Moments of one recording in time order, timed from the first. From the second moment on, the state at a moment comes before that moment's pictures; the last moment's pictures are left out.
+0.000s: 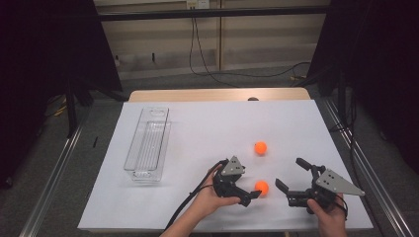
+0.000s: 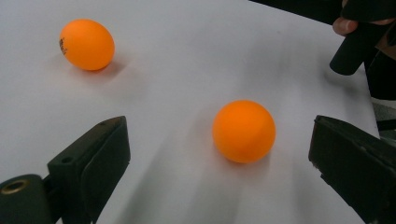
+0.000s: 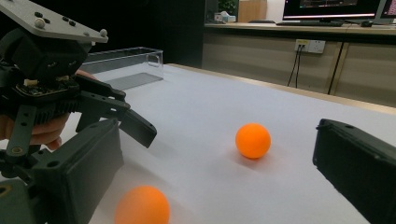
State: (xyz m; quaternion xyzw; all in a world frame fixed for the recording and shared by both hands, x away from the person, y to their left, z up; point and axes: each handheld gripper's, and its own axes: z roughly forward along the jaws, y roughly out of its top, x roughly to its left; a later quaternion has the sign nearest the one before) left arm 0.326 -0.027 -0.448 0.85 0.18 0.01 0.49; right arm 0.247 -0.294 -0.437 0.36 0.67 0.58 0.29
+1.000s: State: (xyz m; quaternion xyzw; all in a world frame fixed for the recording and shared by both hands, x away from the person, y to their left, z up) left arm 0.326 -0.044 -0.454 0.86 0.16 0.01 0.48; right arm 0.249 -0.296 -0.438 0.37 0.67 0.58 0.29
